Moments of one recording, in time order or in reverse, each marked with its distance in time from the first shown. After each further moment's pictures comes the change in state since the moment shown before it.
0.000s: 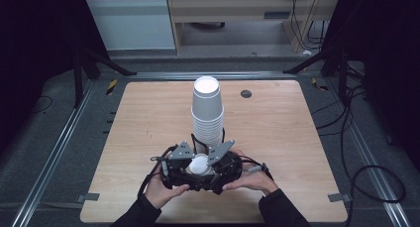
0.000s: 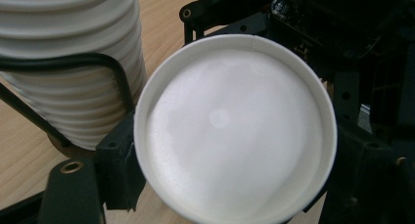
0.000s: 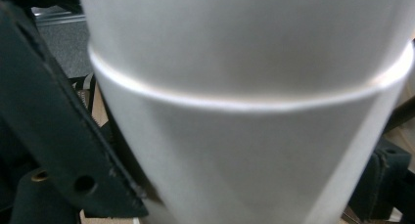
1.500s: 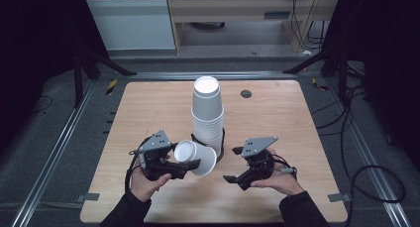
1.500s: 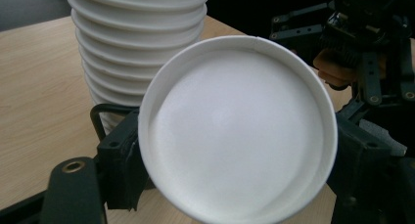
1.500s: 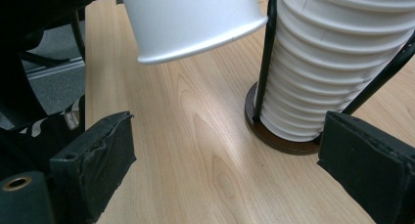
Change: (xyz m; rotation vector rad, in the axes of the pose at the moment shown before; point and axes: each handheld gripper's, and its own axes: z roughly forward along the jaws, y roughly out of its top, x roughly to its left) left arm 0.023 0.003 -0.045 -0.207 0.014 -0.039; right arm -0.004 -0.039 -0.072 -0.153 -0.137 0.143
